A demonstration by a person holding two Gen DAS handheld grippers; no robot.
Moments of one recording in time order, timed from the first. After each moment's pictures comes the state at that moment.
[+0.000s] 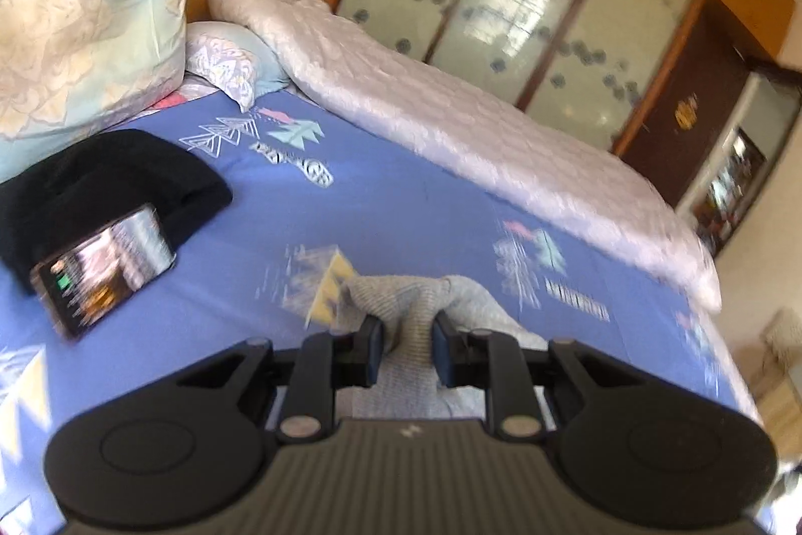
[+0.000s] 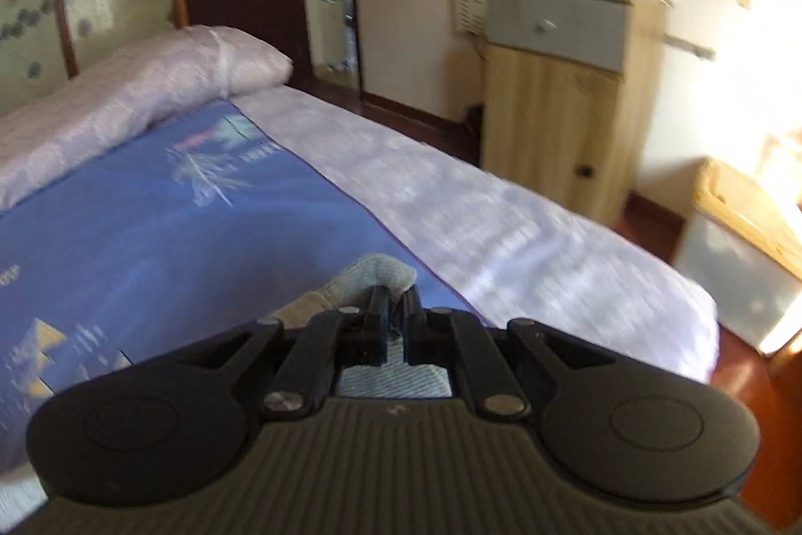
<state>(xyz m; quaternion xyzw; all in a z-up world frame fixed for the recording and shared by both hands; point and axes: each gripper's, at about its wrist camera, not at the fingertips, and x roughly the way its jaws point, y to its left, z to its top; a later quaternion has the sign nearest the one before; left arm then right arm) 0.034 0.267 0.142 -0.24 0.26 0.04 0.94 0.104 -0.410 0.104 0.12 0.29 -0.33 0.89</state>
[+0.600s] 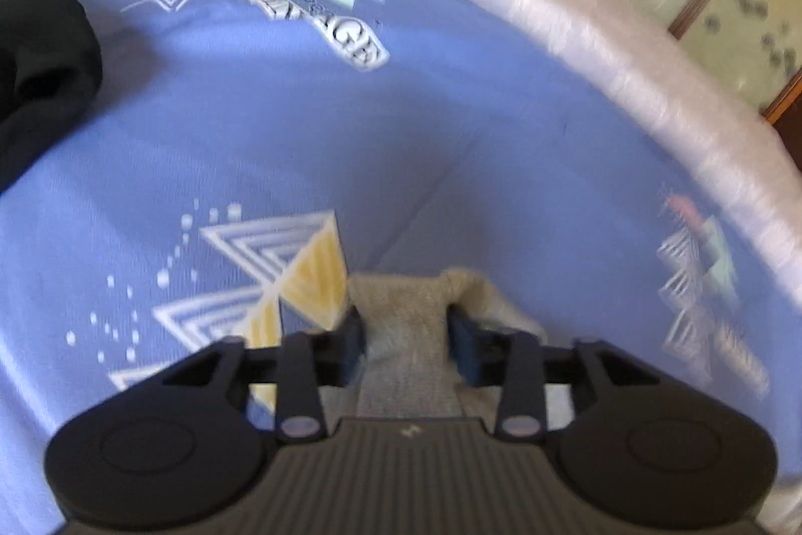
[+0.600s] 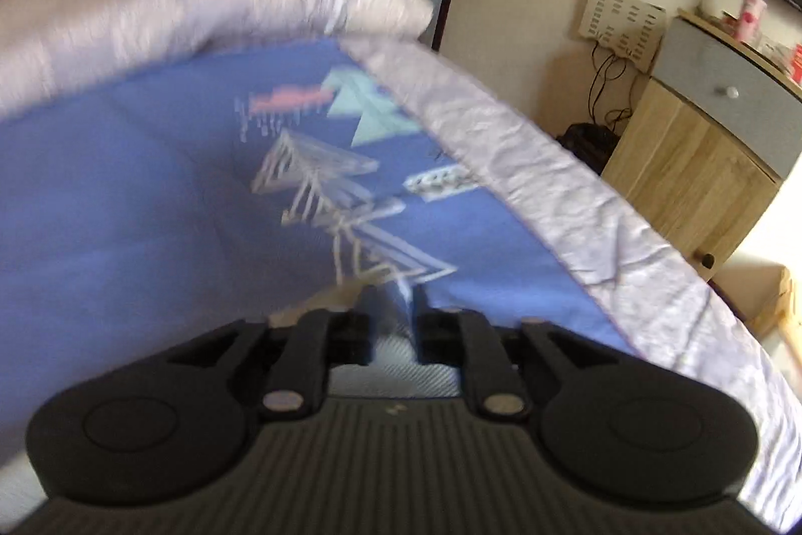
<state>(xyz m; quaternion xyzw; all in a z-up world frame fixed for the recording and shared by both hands) 0.307 0.264 -0.012 -0.27 0.40 0.15 0.87 0.420 -0.393 0.015 0.01 0.39 -0.31 0.86</state>
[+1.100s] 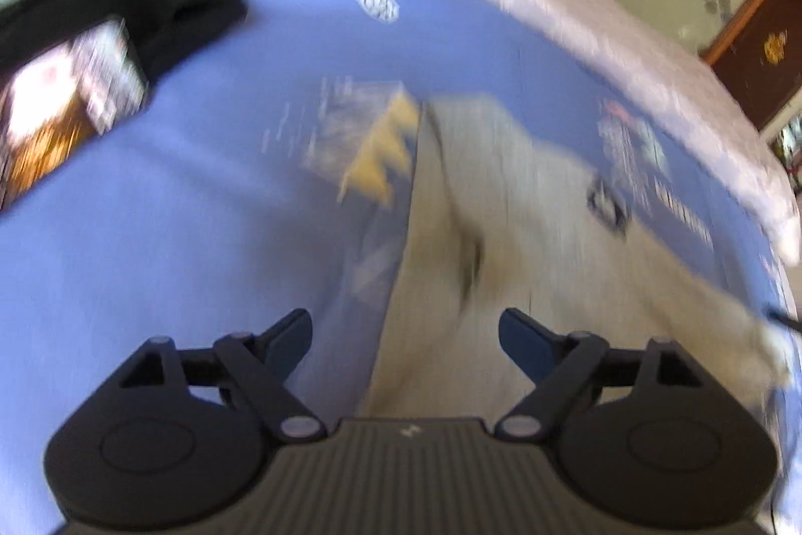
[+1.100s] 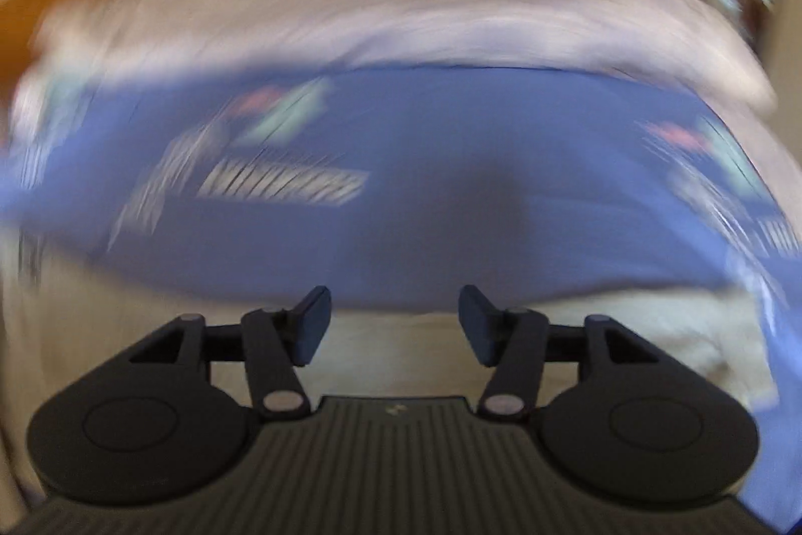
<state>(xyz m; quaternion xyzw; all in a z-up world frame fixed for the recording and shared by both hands) 0.115 0.269 0.017 -0.25 0.43 0.07 0.86 0.352 -0.225 0.048 -0.03 0.38 0.10 0.92</state>
